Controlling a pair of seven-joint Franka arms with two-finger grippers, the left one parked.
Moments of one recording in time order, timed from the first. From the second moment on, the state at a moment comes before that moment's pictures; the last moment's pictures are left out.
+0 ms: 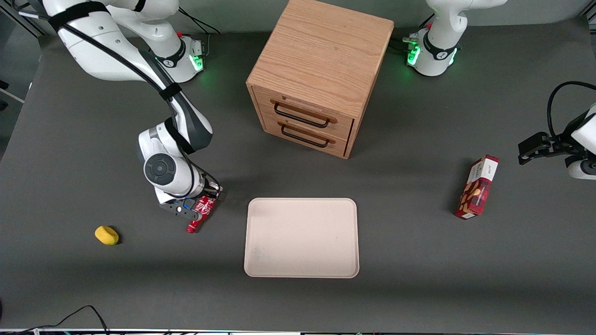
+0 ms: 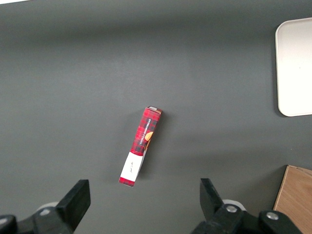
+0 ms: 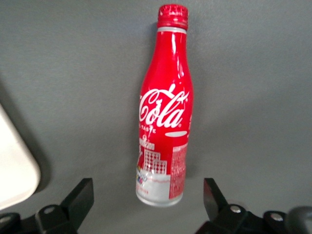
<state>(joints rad) 0.09 0.54 0.27 -1.84 -0.19 2.23 0.86</state>
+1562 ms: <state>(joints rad) 0.08 0.61 0.25 -1.85 -0.28 2.30 0.92</state>
